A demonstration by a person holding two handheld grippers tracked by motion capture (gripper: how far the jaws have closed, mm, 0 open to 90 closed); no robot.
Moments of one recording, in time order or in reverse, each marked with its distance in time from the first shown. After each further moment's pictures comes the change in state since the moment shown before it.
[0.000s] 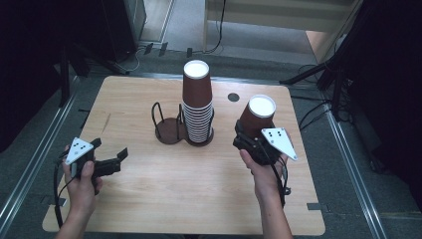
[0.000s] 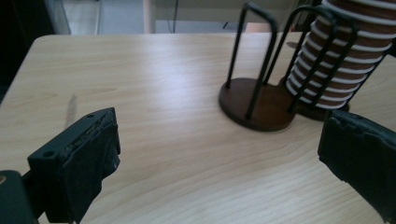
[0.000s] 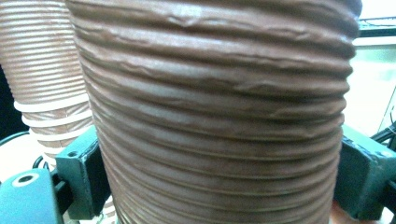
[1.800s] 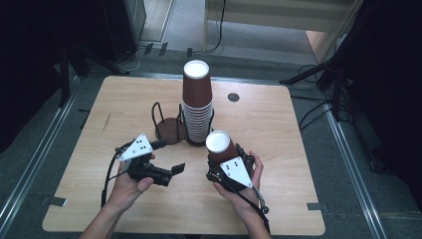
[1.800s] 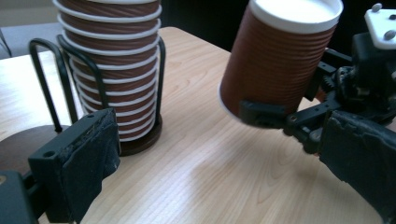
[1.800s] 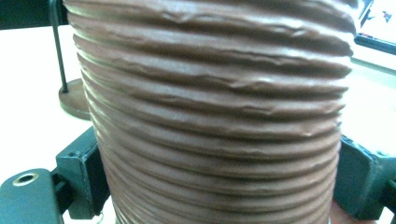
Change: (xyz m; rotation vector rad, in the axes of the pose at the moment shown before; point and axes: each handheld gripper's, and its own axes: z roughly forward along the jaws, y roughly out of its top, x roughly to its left) left arm -0.118 0.034 0.031 0.070 -0.524 0.149; right arm 0.054 -0.094 -0.011 0.092 0.111 -0.333
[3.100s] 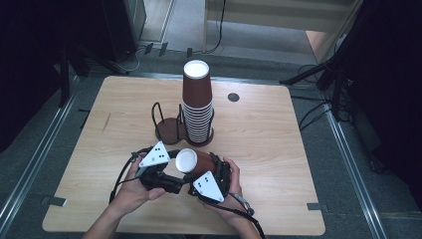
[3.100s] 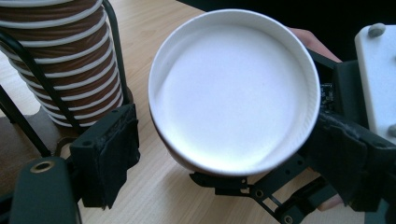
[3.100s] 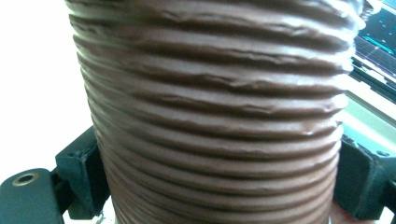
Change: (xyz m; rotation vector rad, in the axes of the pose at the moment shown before) left arm -0.024 -0.001 0.017 0.148 -0.042 0.089; right arm 0.054 -0.016 0.001 -0.038 0.151 -0.274
